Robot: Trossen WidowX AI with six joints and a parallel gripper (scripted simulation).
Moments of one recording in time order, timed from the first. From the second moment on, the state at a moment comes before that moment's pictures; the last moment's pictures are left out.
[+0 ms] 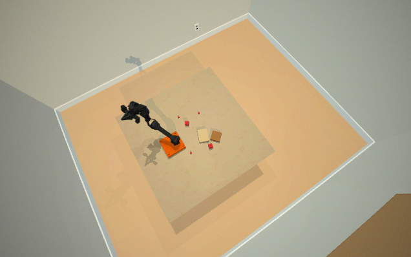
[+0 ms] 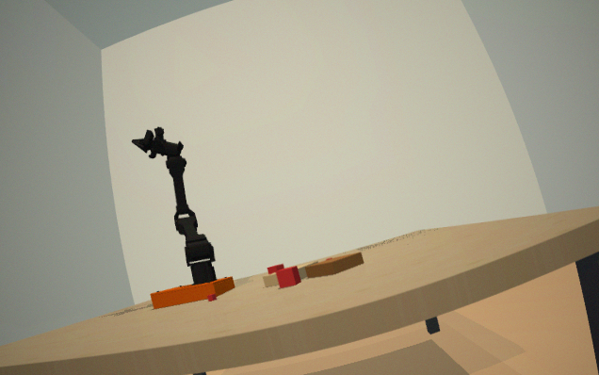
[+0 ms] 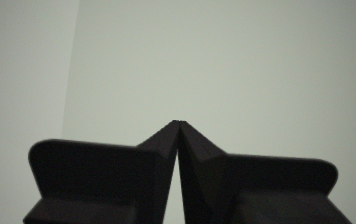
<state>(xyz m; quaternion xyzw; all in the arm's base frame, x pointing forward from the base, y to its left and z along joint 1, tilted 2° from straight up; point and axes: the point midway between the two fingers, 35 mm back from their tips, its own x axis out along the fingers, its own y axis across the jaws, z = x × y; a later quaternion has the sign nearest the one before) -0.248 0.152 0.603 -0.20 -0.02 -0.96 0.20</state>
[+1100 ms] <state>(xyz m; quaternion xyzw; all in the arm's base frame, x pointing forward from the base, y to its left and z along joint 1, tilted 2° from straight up) -0.070 -0.097 0.658 -0.31 -0.03 -0.83 0.46</state>
